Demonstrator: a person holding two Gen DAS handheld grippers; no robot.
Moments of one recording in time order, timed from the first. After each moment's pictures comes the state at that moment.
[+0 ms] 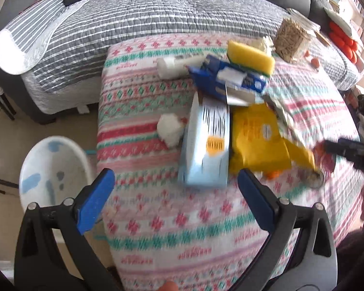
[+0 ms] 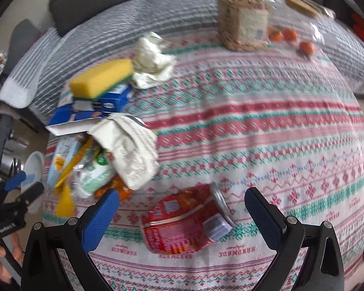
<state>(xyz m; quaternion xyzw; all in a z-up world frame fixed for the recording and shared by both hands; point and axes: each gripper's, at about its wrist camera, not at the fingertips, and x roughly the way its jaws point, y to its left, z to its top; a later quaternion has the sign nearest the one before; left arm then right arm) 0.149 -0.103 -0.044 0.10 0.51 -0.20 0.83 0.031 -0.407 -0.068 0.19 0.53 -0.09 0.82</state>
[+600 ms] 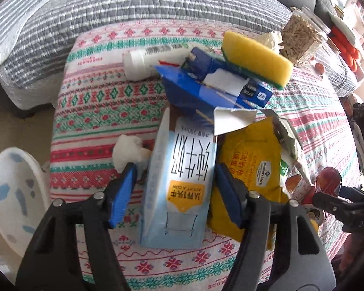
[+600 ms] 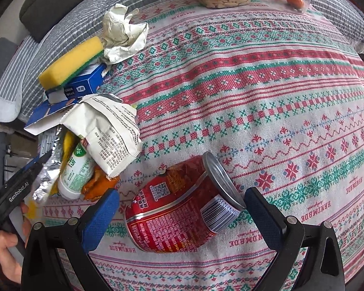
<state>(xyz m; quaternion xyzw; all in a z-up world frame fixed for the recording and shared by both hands) 0.189 -0.151 -0.084 0.07 0.55 -0.22 0.80 0.022 -0.410 -0.104 0.25 0.57 -0.10 0.77</state>
